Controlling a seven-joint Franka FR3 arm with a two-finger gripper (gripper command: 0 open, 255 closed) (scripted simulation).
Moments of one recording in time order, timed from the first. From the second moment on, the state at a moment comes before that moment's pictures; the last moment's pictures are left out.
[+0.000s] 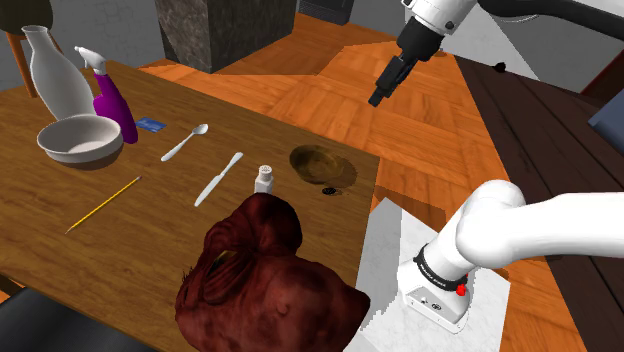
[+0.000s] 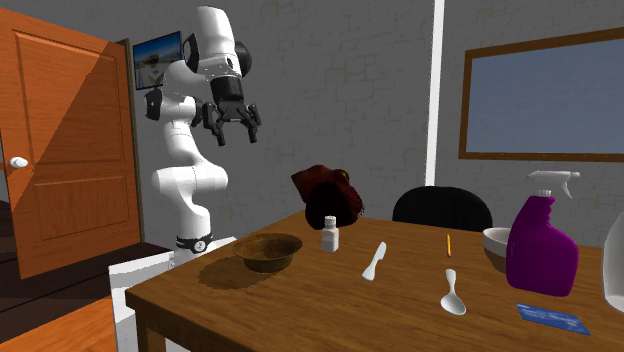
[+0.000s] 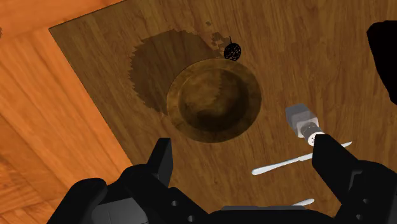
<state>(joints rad) -0.01 -0.82 0.00 -2.34 0.12 1.71 -0.13</state>
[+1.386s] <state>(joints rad) -0.26 -0.36 0.71 -2.20 0.09 2.00 0.98</state>
